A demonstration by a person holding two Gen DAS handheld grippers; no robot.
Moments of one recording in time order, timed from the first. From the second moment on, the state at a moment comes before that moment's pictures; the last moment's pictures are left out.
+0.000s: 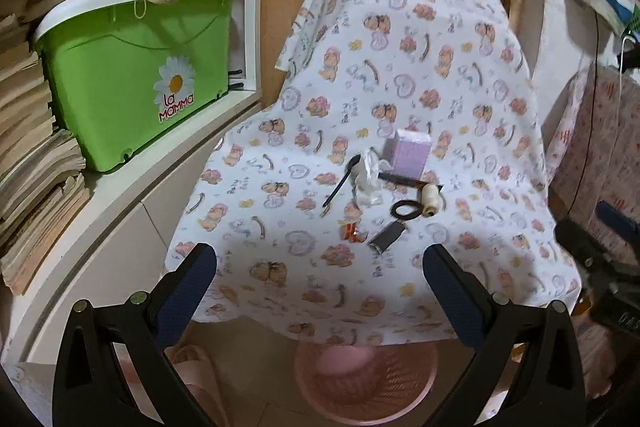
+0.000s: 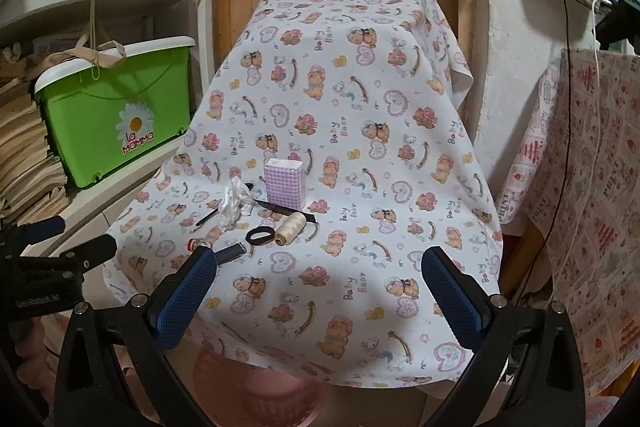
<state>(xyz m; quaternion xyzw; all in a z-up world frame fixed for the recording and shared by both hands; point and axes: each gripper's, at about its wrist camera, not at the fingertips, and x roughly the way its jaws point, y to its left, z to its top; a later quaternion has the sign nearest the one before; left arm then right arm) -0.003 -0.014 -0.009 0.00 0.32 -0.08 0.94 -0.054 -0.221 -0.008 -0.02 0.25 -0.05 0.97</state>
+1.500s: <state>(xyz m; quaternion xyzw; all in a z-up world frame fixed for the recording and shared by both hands) 0.148 -0.040 -0.080 -0.10 0.55 -0.16 0.82 0.079 -0.275 -0.040 0.05 0.39 -0.01 0.92</state>
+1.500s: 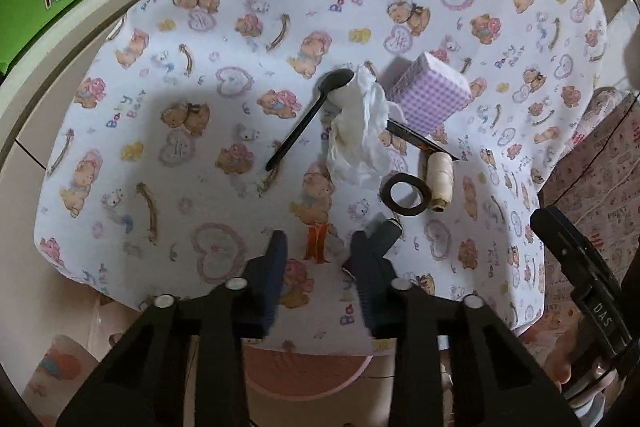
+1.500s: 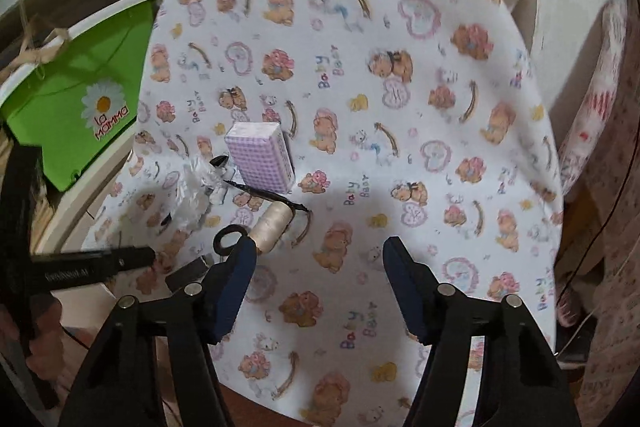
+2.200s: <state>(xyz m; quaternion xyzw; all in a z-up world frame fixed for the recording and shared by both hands) 0.120 -0.040 -0.031 0.04 0.43 -0.11 0.90 0.087 -0.264 -0.039 0.07 0.38 0.00 0.92</state>
